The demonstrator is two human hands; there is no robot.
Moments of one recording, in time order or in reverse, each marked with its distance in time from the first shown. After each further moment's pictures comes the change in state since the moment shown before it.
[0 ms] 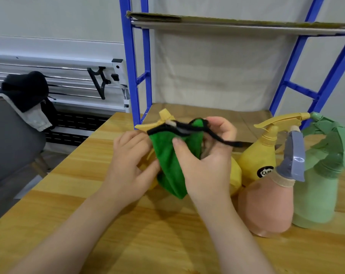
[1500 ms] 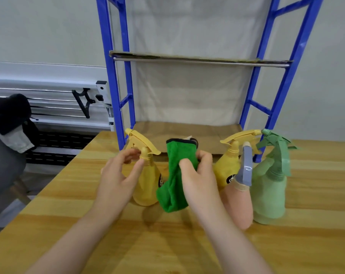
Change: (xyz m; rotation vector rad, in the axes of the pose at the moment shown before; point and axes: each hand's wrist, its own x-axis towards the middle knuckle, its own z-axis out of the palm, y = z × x) left_hand 0.003 0.012 0.007 -0.219 0.084 -0.434; right_hand 0.005 -0.035 -0.036 -0.286 -0.088 0.480
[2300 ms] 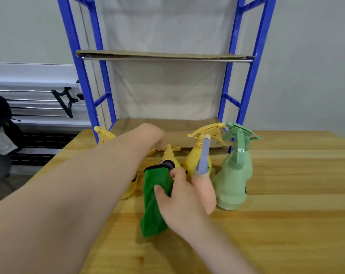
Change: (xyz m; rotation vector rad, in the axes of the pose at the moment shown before) left_hand 0.129 0.083 0.140 1.236 -1.131 -0.032; right_hand -0.035 0.017 -0.055 -0.512 -0.206 0.004
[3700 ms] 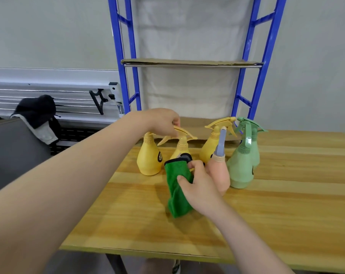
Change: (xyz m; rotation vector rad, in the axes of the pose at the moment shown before) left_hand -0.153 -0.040 0.002 -0.371 0.390 0.239; right_hand -0.045 -0.003 0.004 -0.012 -0.010 -0.013
